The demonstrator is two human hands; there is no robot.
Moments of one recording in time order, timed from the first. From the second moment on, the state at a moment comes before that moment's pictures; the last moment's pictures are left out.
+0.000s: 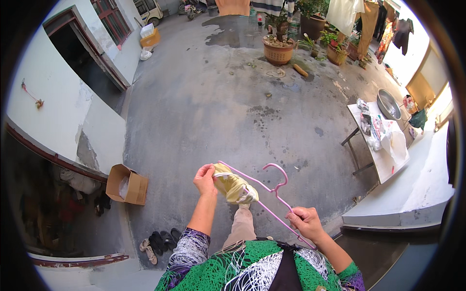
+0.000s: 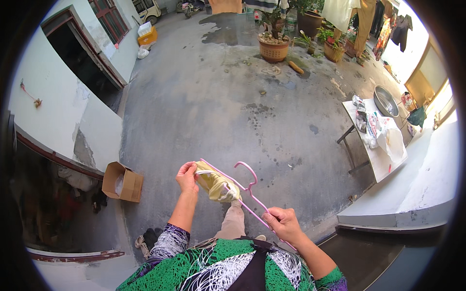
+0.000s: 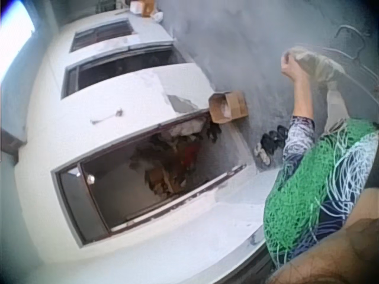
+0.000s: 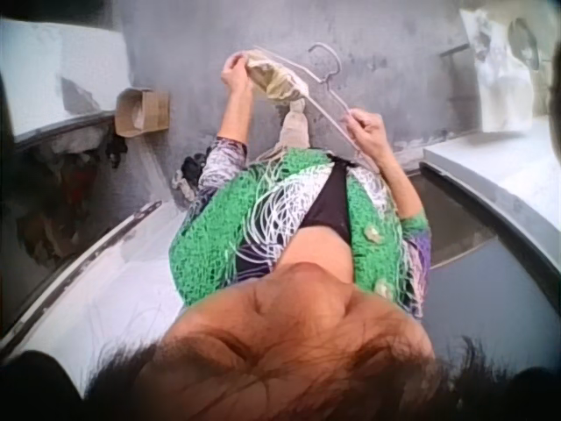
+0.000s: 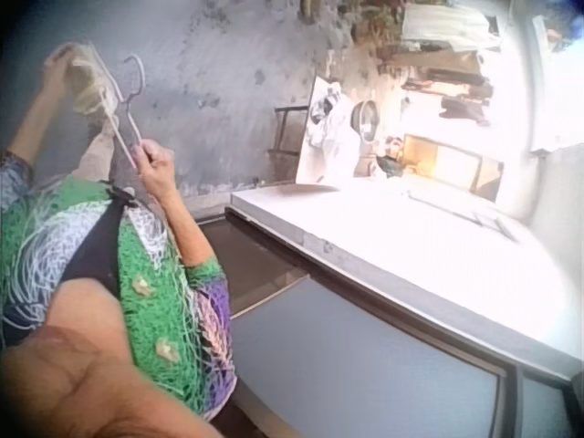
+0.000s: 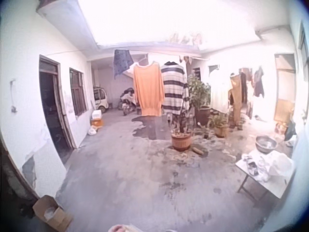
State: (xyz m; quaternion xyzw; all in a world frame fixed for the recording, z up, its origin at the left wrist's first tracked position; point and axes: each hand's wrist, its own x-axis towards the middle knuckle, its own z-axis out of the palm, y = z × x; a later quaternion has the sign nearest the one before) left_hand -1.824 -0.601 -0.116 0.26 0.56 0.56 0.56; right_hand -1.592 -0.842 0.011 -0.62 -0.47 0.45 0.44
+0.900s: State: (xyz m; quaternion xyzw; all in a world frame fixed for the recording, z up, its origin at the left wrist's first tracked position) left_hand -1.451 -0.380 -0.092 0.88 0.22 0.35 0.24; right_hand -1.353 -0.599 0.016 -0.64 -0.42 0.29 0.58
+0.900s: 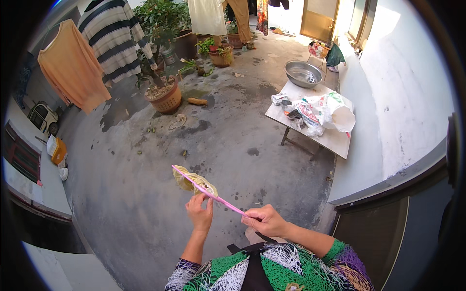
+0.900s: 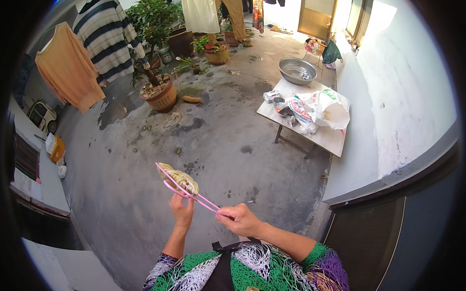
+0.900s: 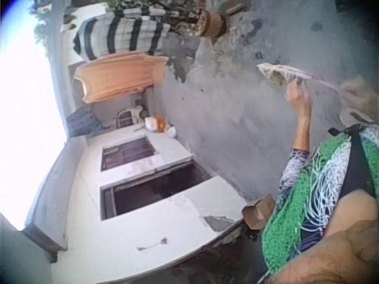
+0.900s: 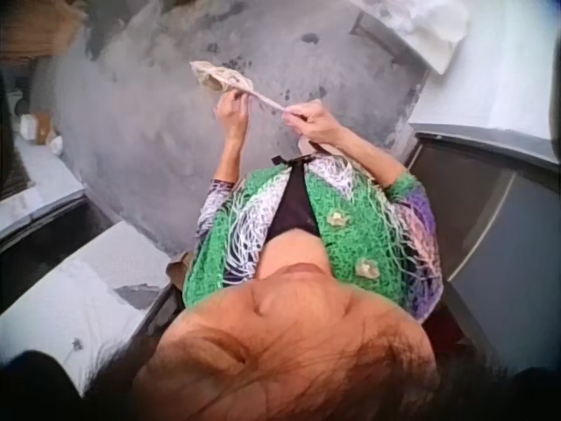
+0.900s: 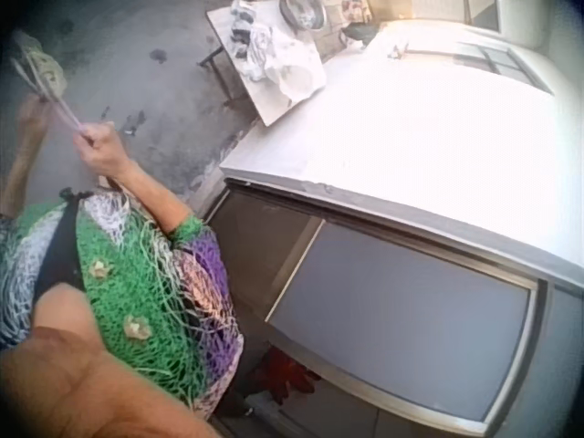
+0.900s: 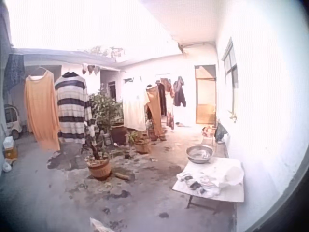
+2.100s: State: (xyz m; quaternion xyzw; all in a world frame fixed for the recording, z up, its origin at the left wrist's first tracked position) left_hand -0.970 -0.113 -0.074 0.87 0.10 0.31 0.36; right_hand -0.912 -0.353 0.048 -0.70 -0.26 0.21 0.63
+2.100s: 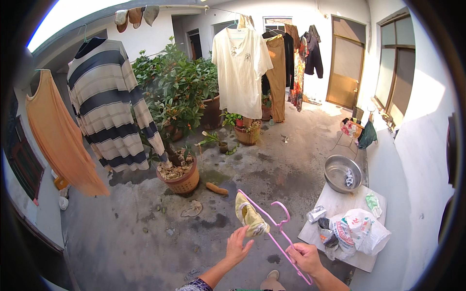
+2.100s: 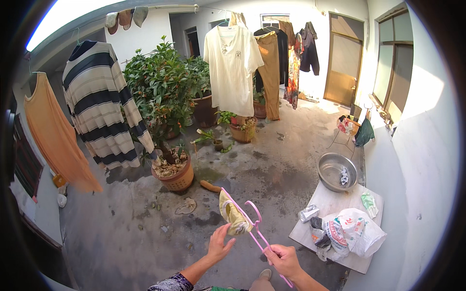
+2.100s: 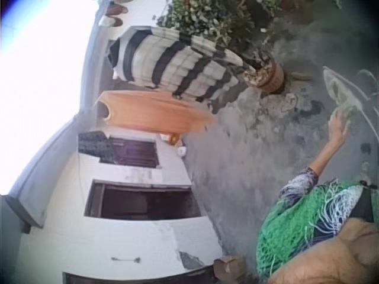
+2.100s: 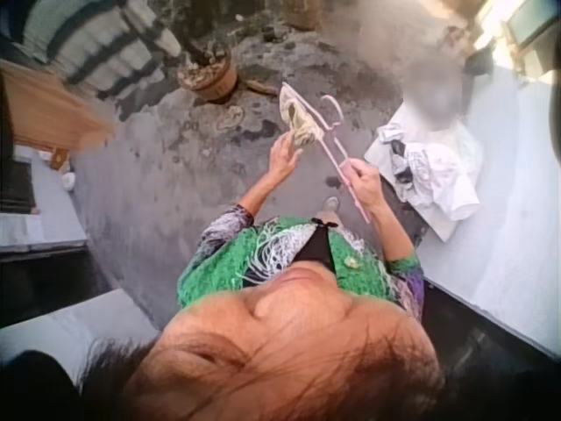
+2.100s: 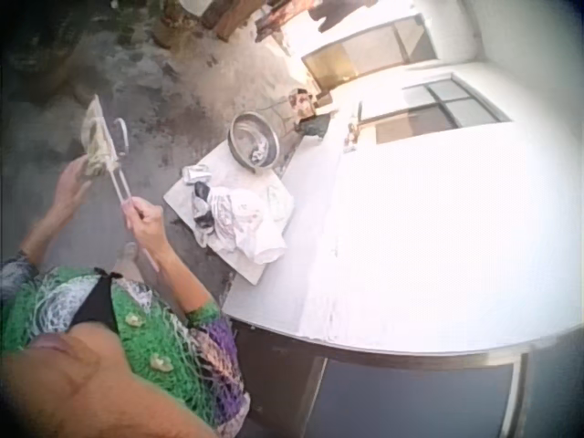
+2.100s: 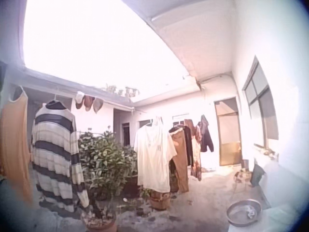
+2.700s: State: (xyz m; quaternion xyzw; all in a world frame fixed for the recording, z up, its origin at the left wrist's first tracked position) left_hand -0.686 -0.059 0.012 0.84 -0.03 0.35 0.41; right_hand -0.602 -0.231 0.077 -0.66 -0.34 0.22 0.63
